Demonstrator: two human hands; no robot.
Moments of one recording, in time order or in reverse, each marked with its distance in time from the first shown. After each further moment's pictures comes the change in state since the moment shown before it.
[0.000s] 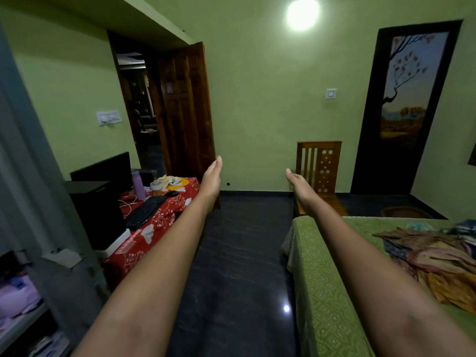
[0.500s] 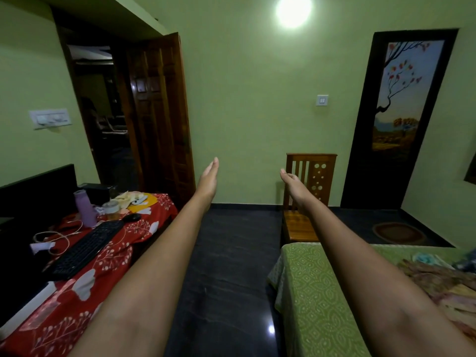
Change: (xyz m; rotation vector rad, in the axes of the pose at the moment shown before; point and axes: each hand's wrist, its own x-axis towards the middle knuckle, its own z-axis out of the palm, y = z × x) left_hand 0.304 -0.082 0.087 -0.013 -0.022 -0.006; right_hand 0.310 0.020 -0.027 -0.059 0.036 0.010
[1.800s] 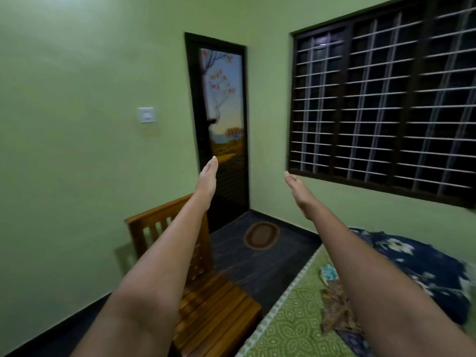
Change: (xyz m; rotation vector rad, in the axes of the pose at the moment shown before) left_hand 0.634 -0.105 0.558 -0.224 -0.857 0.007; right_hand 0.539 0.119 -0.361 0.048 0.899 0.126
